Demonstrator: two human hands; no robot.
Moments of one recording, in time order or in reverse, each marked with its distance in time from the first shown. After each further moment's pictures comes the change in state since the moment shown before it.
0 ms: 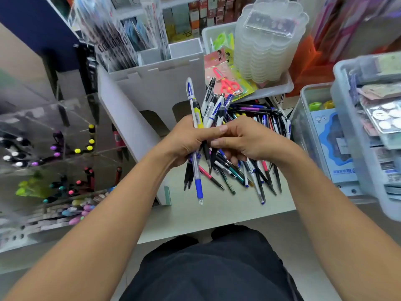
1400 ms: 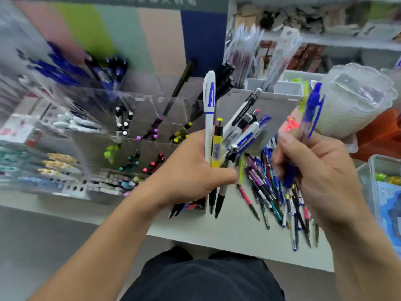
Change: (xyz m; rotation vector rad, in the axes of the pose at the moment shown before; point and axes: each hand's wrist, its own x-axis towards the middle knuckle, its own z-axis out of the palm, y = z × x) left_hand -0.151 0.034 -0.077 0.374 0.210 0.331; right_hand -0.037 -0.125 0.082 0.275 0.288 -0.384
